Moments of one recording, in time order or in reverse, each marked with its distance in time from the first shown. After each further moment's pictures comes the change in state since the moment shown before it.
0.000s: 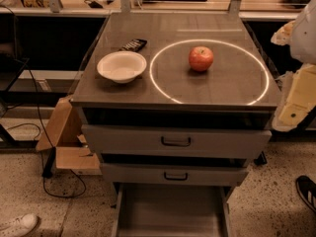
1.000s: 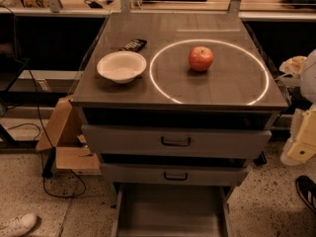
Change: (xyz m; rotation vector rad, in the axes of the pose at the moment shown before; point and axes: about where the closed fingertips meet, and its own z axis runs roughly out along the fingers) arm 0.033 0.036 0.028 0.006 -0.004 0.010
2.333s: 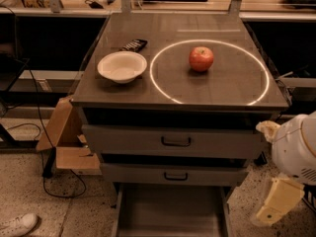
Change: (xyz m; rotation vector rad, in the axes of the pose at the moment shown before) arm -0.001 0.090 0.076 -0.116 -0.099 0.088
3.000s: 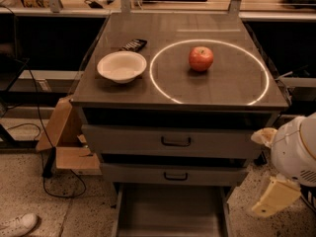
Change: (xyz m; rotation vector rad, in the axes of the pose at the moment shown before) arm 0.003 0.005 0.006 -0.013 0.005 0.004
